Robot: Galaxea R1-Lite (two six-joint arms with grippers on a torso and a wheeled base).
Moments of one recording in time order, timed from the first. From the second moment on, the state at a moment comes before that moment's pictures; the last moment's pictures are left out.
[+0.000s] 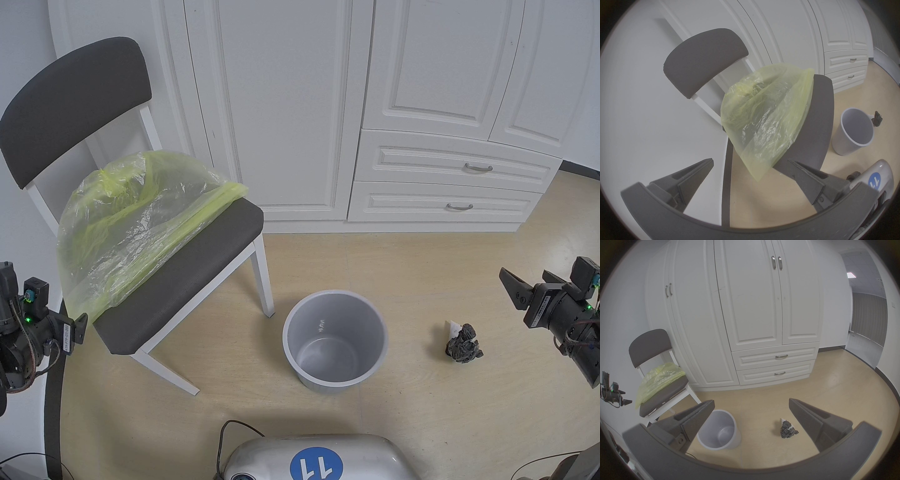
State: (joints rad) left arm 0.03 1.29 -0.38 -0.51 0.30 0.34; right arm 0.44 1.22 -0.34 -0.79 -0.44 0.17
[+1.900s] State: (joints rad) left arm 0.09 1.56 -0.44 -0.72 0.27 0.34; right arm 0.44 1.23 -0.31 -0.79 -0.42 0.14
